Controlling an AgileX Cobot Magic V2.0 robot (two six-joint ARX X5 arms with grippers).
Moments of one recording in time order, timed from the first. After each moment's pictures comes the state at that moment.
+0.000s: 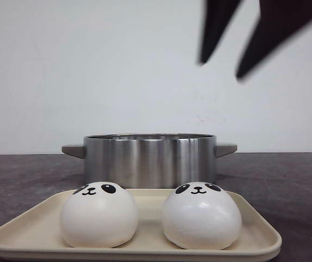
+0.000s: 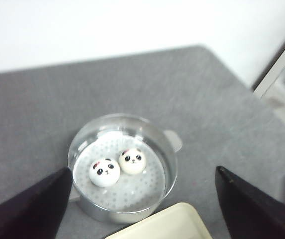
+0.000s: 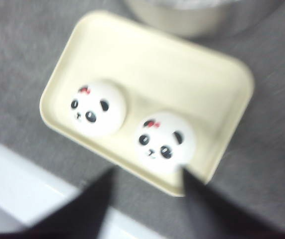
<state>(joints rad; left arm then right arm) -0.55 1.07 1.73 -1.04 0.05 -0.19 0.96 1.21 1.04 -0.88 0.02 0.65</state>
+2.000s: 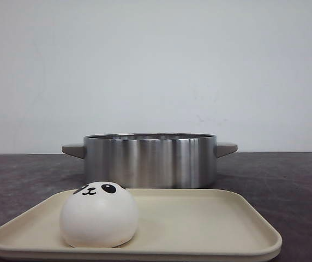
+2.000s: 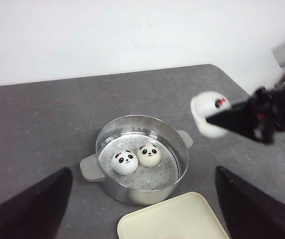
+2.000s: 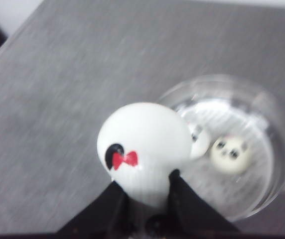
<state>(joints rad) -0.55 0.90 1.73 -1.19 -0.03 -0.19 0.84 1.47 1.65 -0.80 0.18 0.45</state>
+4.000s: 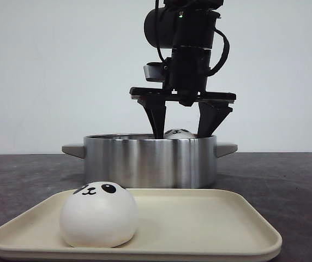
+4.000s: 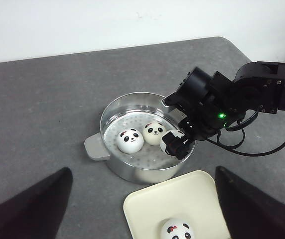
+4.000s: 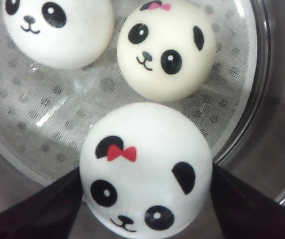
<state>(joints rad) -0.55 0.93 1.73 -1.25 -0.03 -0.18 0.64 1.97 1.64 -0.90 0.05 0.36</state>
